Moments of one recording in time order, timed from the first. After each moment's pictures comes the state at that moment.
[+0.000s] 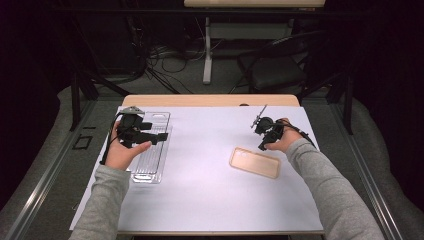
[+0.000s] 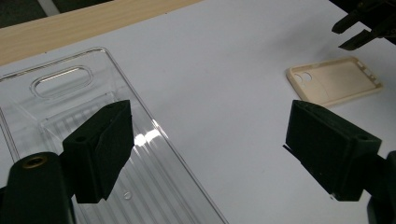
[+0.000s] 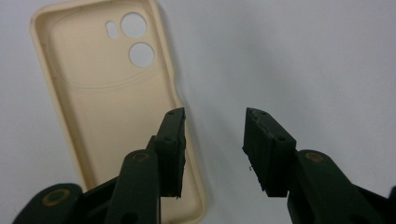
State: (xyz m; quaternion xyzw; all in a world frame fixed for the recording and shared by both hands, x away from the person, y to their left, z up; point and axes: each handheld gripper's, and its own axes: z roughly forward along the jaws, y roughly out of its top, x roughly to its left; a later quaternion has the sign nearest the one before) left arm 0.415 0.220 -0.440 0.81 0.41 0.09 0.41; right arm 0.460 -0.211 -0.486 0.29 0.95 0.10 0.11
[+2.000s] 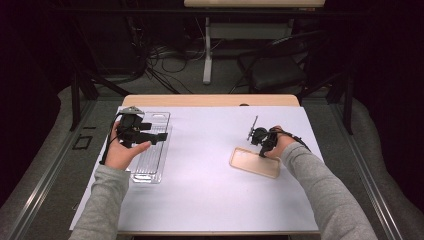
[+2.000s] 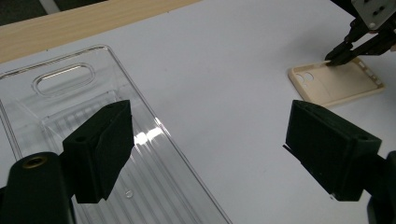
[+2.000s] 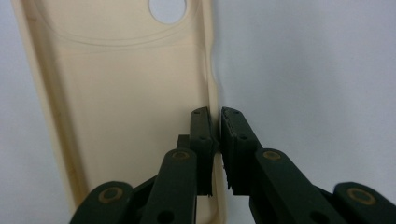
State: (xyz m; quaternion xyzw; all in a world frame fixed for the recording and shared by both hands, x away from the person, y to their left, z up) left arm 0.416 0.222 -0.441 0.81 0.41 0.09 0.41; right arm 0.460 -0.204 -0.524 0.23 0.97 0.05 0.07
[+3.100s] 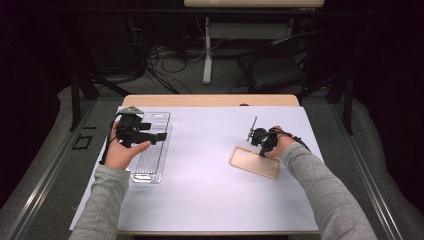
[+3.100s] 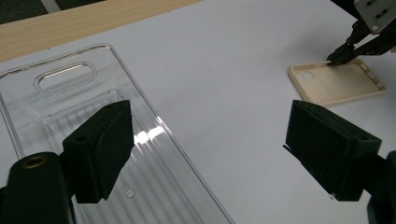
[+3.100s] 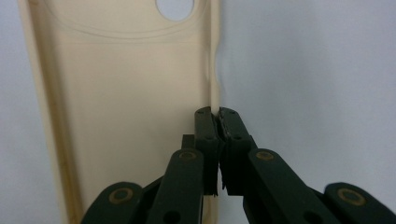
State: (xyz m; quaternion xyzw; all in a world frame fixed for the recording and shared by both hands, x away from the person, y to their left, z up) left arm 0.417 0.224 -0.442 0.81 0.42 0.09 0.41; right arm 0.459 -0.203 -0.523 0.21 0.97 0.04 0.08
